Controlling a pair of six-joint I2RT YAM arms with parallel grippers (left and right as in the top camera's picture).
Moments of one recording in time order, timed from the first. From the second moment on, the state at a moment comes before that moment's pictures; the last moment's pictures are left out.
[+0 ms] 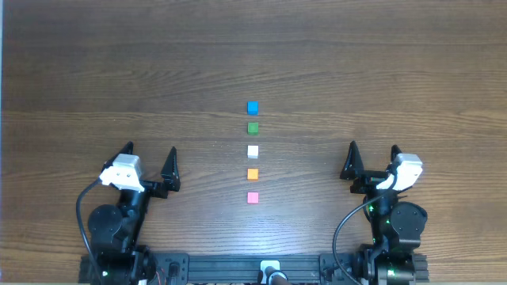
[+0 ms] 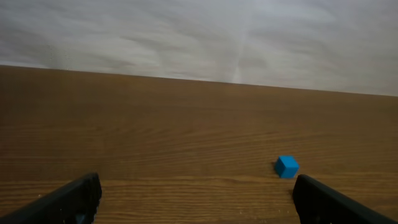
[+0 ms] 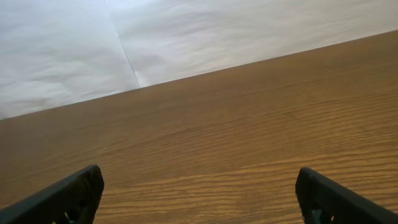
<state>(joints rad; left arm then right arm) -0.04 0.01 0.04 -0.13 0.13 -0.15 -0.07 0.02 0.03 -0.11 -0.08 0.23</state>
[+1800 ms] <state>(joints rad) -0.04 0.05 0.07 -0.20 0.18 -0.38 -0.07 0.02 0.03 -0.11 -0.08 0.23</state>
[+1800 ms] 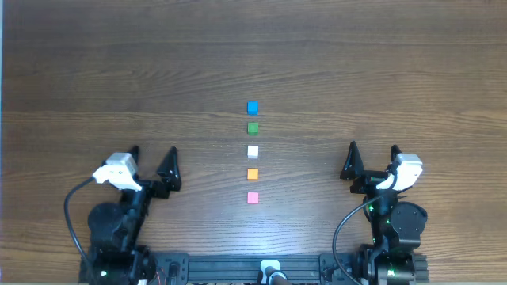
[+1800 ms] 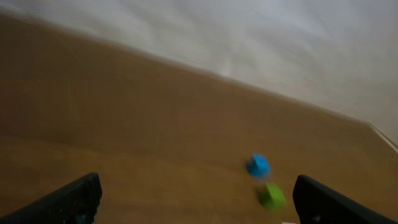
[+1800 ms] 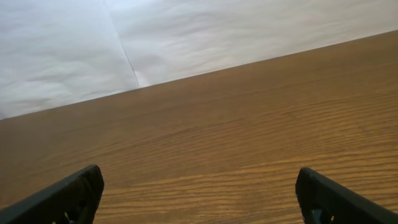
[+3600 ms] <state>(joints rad) -1.00 1.45 0.99 -0.89 0.04 -1.11 -0.07 0.02 0.03 -0.11 -0.08 0.23</state>
